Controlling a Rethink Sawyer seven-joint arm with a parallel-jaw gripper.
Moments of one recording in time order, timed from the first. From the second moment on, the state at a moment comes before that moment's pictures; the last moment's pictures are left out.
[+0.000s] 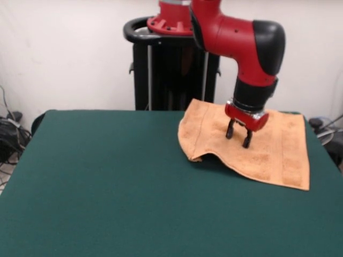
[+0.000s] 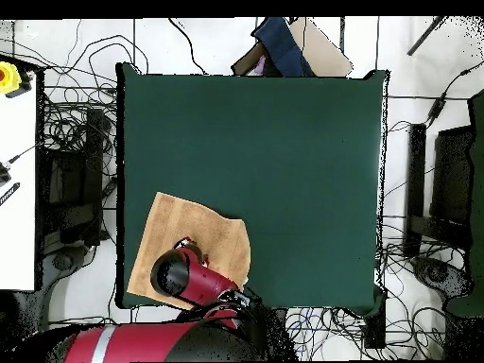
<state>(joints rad) 0.04 -0.44 0.02 2.20 0.49 -0.18 2.14</state>
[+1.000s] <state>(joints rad) -0.09 -0.44 0.12 2.25 0.41 -0.28 2.23</state>
